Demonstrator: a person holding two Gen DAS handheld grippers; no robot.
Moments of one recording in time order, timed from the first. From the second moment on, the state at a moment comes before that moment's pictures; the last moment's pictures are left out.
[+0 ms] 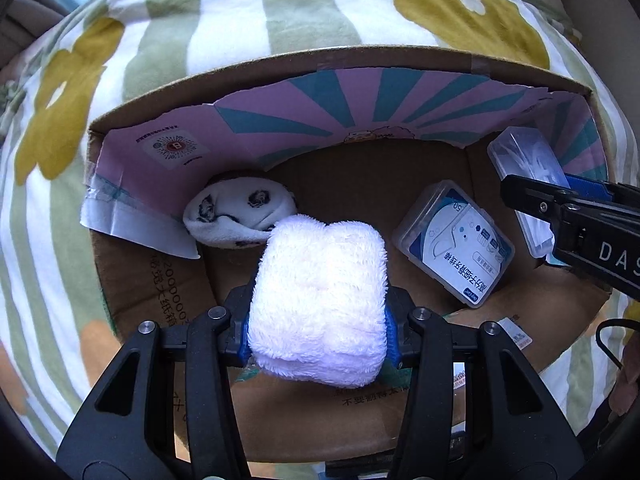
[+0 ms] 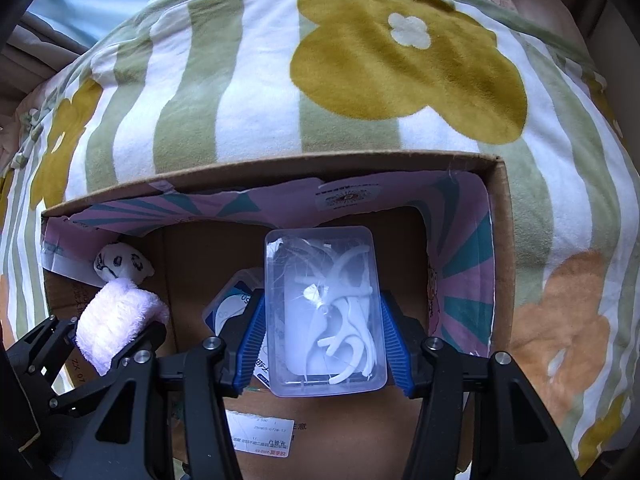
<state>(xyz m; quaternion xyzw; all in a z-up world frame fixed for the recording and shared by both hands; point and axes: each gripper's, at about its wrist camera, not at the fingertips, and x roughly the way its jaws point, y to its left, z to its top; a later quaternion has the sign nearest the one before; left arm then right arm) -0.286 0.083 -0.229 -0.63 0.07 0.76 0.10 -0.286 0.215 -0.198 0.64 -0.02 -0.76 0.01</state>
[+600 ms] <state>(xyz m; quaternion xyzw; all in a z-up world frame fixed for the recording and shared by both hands) -0.277 0.090 -0.214 -0.60 0.13 0.78 0.12 -0.284 0.209 -0.198 0.64 -0.02 -0.76 0.02</state>
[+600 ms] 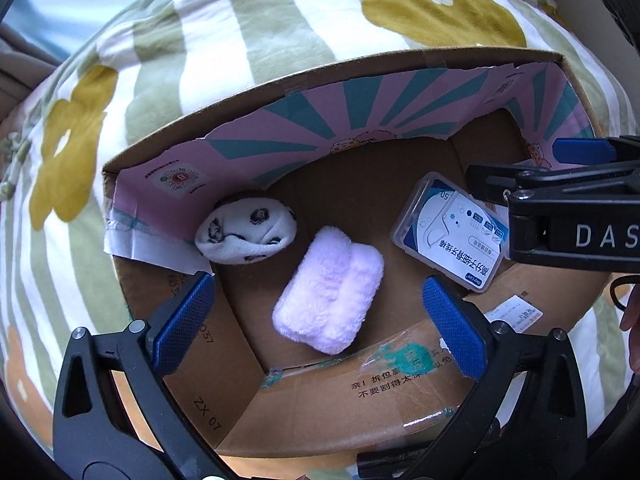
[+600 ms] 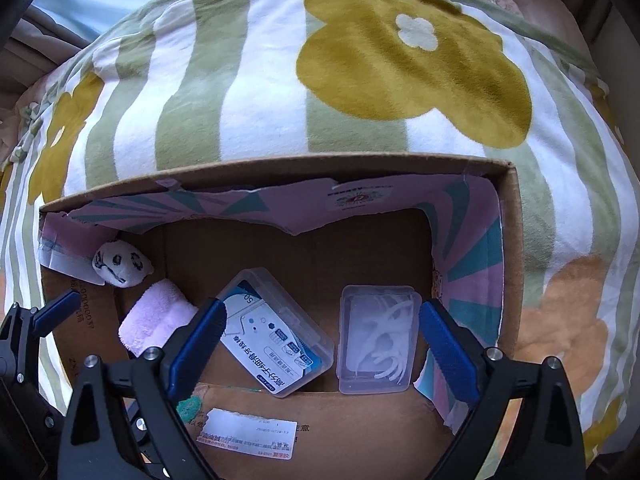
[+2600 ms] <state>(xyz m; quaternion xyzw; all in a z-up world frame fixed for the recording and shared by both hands) -0.017 -0.017 -0.018 -0.51 0.01 0.86 0.06 0.007 0.196 -0.002 0.50 0.00 -0.86 0.09</state>
